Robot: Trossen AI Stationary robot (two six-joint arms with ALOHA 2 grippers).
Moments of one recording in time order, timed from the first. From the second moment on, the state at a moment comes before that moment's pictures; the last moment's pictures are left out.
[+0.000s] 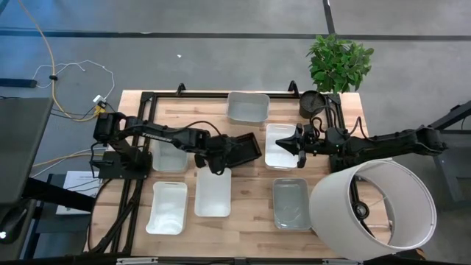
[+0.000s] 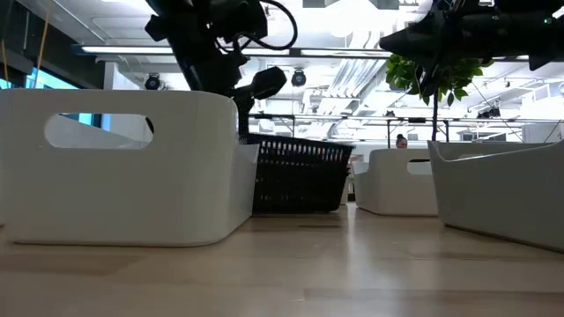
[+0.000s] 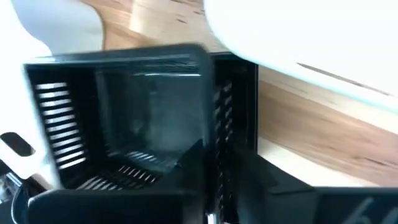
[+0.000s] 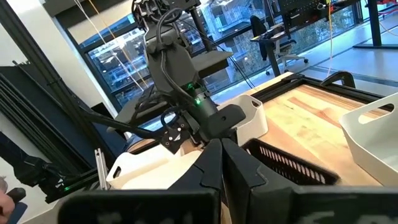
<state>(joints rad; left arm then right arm) 0.14 1.68 1.07 -0.48 -0.11 1.32 -0.03 0.82 0.29 0.56 0.06 0.41</state>
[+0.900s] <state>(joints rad) 0.21 1.37 1.19 -0.66 -0.32 0.86 -0.03 0.82 0.29 0.60 0.06 0.38</state>
